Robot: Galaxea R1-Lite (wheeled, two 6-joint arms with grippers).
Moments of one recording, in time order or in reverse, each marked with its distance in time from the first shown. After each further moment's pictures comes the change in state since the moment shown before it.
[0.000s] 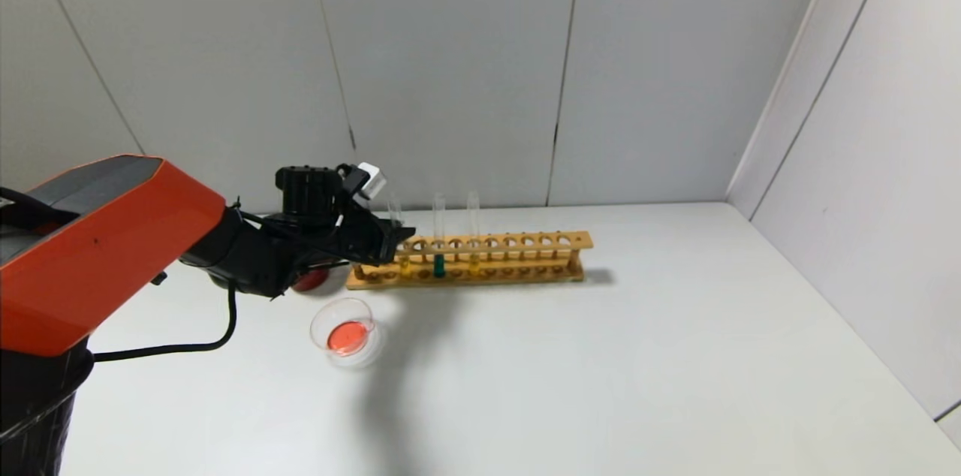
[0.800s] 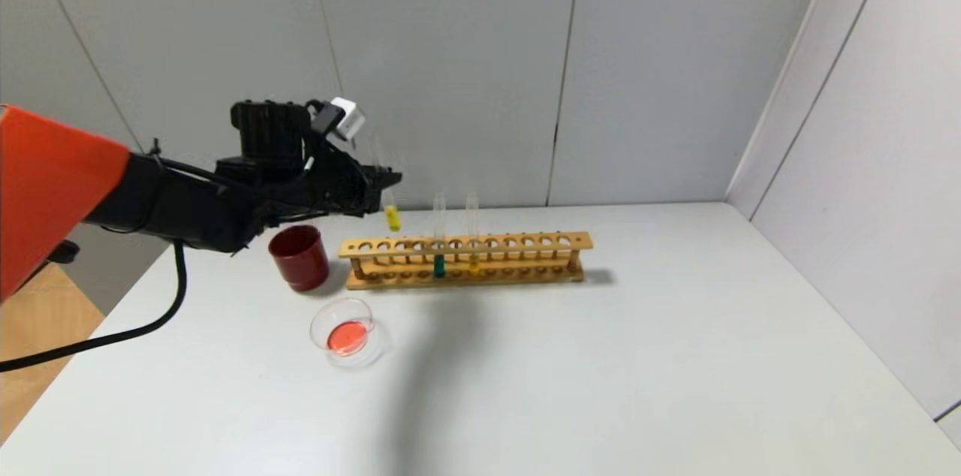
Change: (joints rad) left arm 0.001 -0.231 -0.077 0.176 0.028 0.002; right arm 0.000 0.000 0.000 0.000 0.000 0.000
